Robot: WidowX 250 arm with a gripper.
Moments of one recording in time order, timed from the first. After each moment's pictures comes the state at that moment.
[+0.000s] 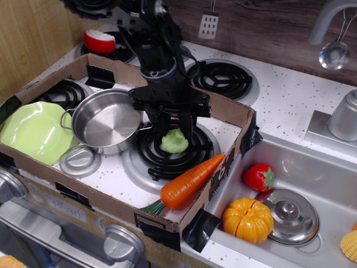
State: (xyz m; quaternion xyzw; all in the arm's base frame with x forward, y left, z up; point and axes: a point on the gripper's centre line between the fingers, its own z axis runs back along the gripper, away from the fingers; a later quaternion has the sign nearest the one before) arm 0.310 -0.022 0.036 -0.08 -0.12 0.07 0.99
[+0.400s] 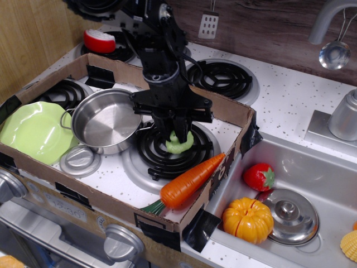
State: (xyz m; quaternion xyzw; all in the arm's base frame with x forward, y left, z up) arm 0.301 -0.026 0.035 -0.07 -0.10 0.08 0.99
